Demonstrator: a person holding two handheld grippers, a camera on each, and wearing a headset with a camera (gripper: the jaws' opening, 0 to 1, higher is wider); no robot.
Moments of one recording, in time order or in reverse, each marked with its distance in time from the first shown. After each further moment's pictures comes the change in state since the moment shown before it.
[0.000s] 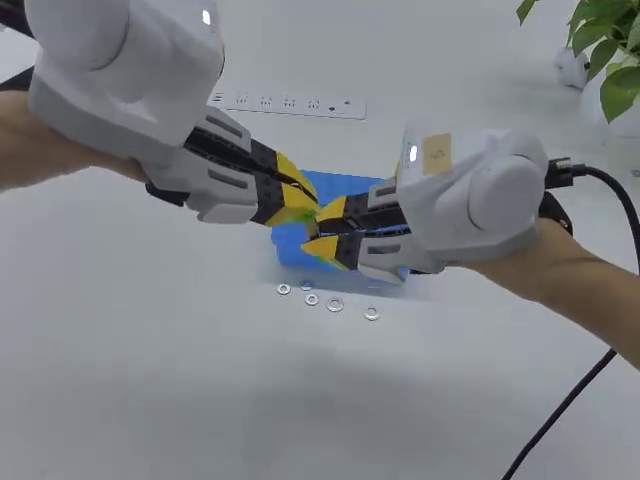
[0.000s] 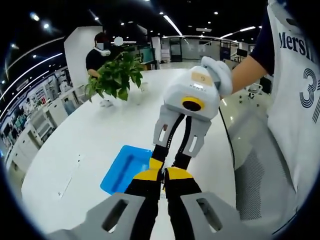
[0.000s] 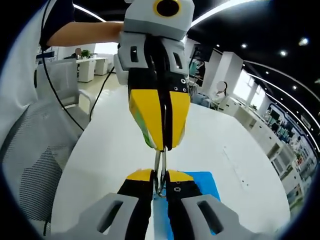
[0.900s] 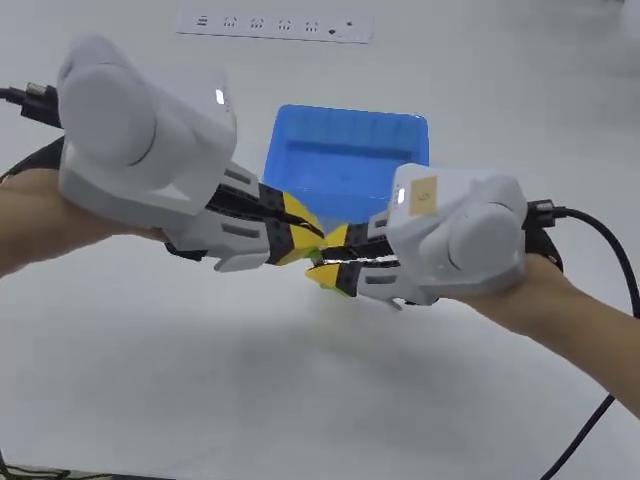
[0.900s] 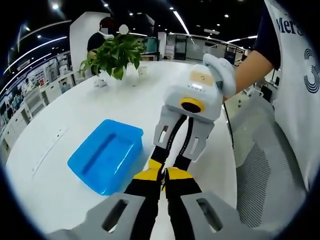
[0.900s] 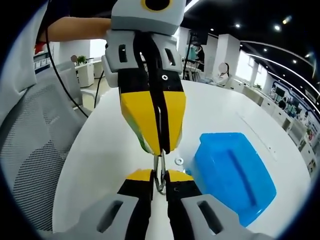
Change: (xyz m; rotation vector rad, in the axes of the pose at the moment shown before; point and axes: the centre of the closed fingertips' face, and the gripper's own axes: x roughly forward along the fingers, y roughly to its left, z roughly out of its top) left arm 0.054 -0.030 -0.064 -0.145 0.019 -0.041; right arm 0.031 0.052 -0.073 0.167 0.043 0.074
